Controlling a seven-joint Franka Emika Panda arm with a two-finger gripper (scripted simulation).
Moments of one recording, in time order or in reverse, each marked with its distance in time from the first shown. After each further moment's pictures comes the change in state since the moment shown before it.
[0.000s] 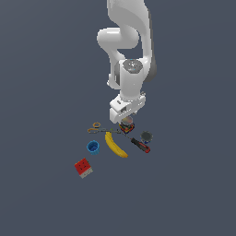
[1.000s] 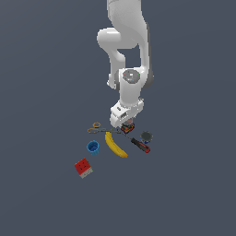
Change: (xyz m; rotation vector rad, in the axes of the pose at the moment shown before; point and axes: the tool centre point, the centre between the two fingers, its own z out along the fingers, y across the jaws) arm -0.005 -0.004 0.043 0.001 0.000 -0.021
